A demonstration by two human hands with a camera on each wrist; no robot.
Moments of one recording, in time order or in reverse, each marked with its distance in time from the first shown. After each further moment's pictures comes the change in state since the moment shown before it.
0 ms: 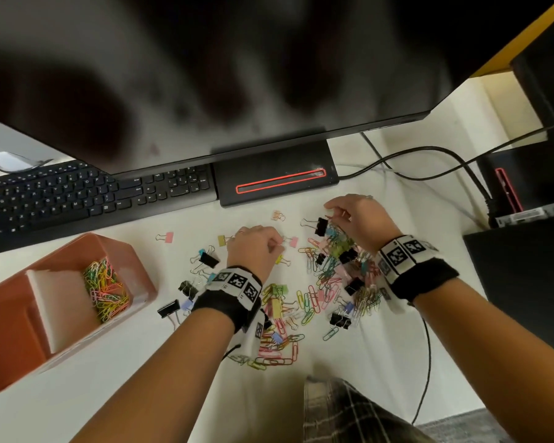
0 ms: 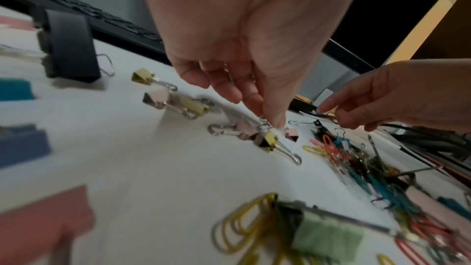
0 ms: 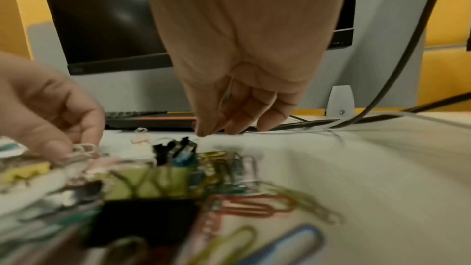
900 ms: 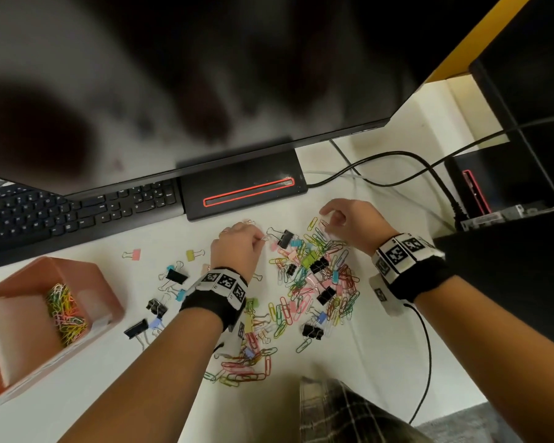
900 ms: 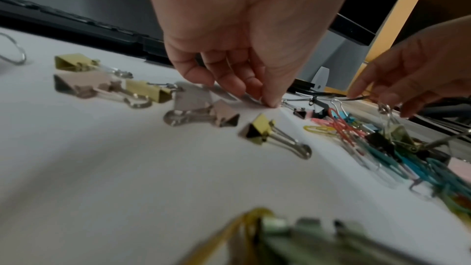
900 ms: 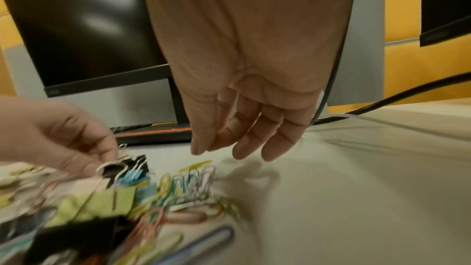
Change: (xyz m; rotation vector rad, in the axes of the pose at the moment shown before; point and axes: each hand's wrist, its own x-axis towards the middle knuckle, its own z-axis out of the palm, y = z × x) left_hand 0.026 0.027 0.013 0.134 0.081 0.019; right_hand -0.004 0.036 -0.031 0.161 -0.128 0.168
